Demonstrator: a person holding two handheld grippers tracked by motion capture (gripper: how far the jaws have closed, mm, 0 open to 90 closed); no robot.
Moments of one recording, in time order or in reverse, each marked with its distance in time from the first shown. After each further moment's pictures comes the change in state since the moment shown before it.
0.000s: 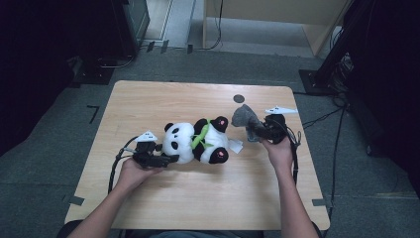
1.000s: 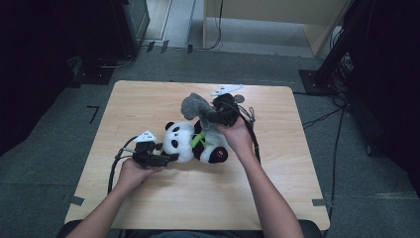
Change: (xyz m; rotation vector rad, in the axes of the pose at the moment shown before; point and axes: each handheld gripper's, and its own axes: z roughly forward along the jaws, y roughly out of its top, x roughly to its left) left arm 0.002 -0.002 0.000 -0.040 -0.002 -0.005; right arm 0.128 0.088 0.047 0.064 0.178 -0.216
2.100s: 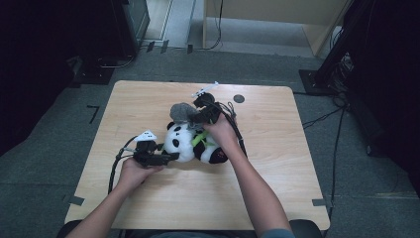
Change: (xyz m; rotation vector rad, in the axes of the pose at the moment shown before) left arm 0.000 0.001 0.002 0.008 -0.004 -0.027; right arm 0.003 0.011 0.062 0.194 0.017 -0.018
